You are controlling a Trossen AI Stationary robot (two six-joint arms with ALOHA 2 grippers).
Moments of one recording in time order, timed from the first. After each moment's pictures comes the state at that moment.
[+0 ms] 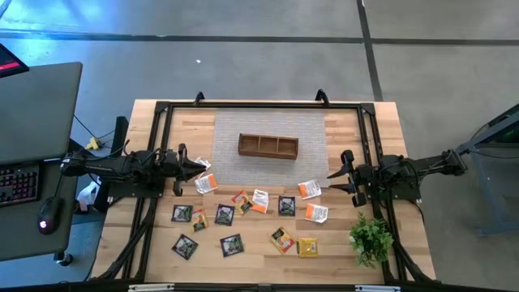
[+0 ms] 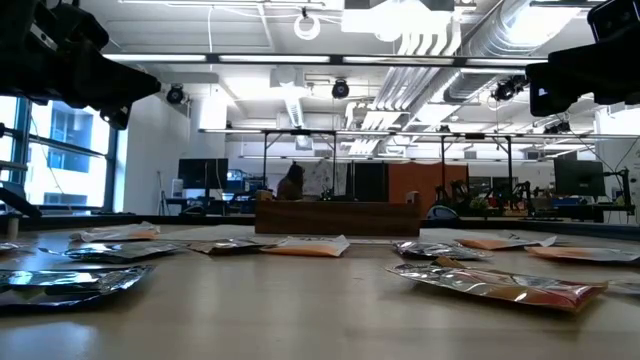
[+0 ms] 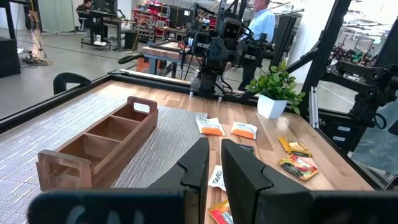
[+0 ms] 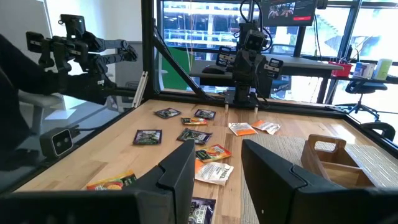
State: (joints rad) left arm -0.11 0.03 0.03 0.00 -0.17 -0.16; right arm 0.19 0.02 0.01 0.02 0.01 -0.04
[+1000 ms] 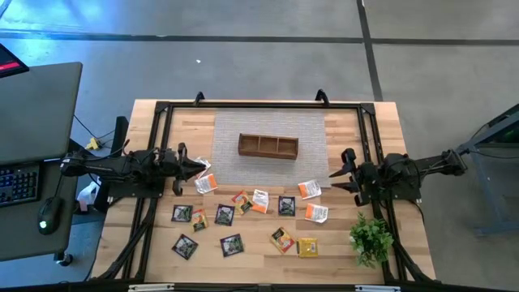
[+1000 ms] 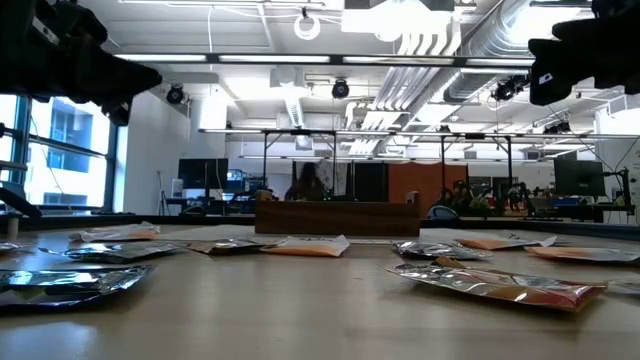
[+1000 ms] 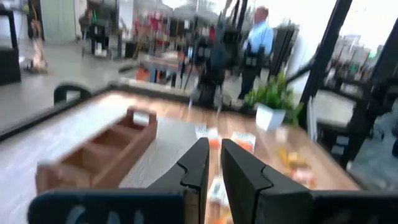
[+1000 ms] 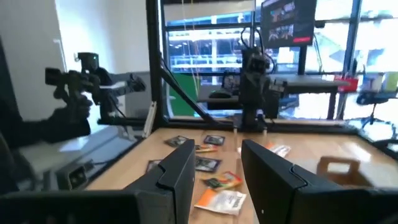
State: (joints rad) left arm -0.11 0.03 0.03 0.09 -0.18 -0.16; right arm 0.19 0.02 0.01 0.14 -0.01 0.04
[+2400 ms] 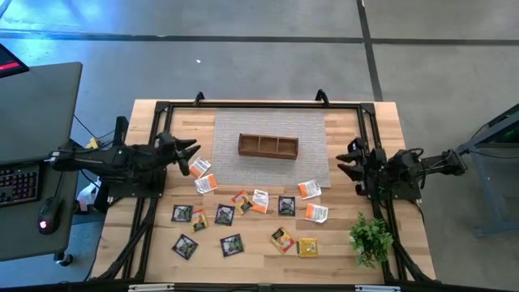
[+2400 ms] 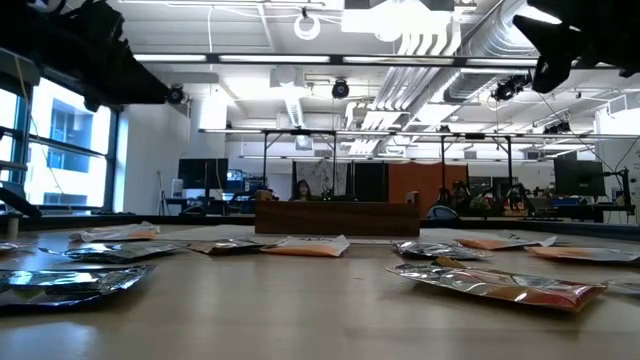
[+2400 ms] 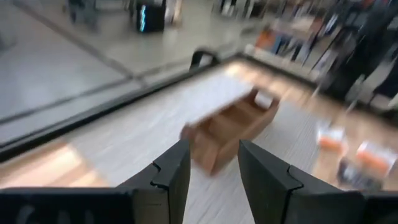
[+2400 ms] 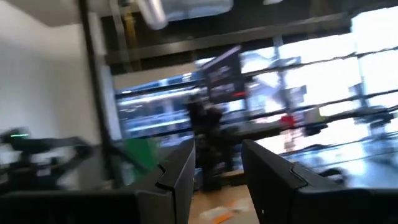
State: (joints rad) left arm -0.11 0.31 0.36 -0.41 -0.67 -0.41; right arm 0.19 0.02 0.01 0.40 0.26 0.09
